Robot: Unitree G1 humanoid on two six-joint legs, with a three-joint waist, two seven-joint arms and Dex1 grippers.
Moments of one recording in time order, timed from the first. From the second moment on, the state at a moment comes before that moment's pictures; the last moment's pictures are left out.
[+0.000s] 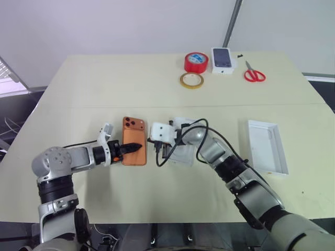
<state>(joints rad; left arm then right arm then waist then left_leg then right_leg) -0.47 0.35 0.50 0.11 -0.81 1.59 -0.49 -0.76 -0.21 0.42 0.38 -0.11 0.17 0.90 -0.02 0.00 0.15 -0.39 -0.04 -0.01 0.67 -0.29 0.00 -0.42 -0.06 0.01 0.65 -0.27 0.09</state>
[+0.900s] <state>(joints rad) -0.46 0.33 0.46 0.09 -0.82 1.39 -0.49 -0.28 -0.55 0.31 -0.08 0.01 0.02 1.01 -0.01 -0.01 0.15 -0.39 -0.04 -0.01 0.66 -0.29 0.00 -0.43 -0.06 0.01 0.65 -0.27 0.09</state>
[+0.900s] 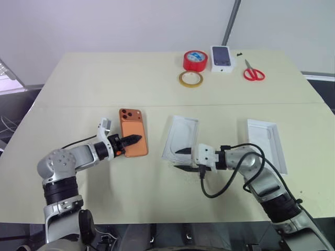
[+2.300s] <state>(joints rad) -0.60 0.08 0.42 0.12 -0.94 1.50 -0.26 -0.29 -0.72 0.17 -0.14 0.16 0.23 1.06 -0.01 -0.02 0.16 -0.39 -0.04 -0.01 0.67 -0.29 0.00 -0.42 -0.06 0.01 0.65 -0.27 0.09</state>
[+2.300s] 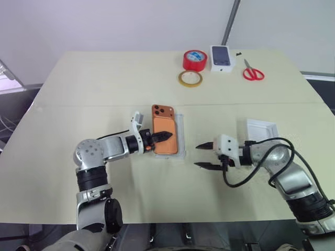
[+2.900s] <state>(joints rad) -0.65 0.30 0.19 0.03 -0.89 1.50 -0.39 -0.36 -0.63 0.19 -0.07 0.12 0.17 1.00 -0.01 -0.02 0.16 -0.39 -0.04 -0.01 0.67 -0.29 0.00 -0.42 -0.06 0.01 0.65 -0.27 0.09</state>
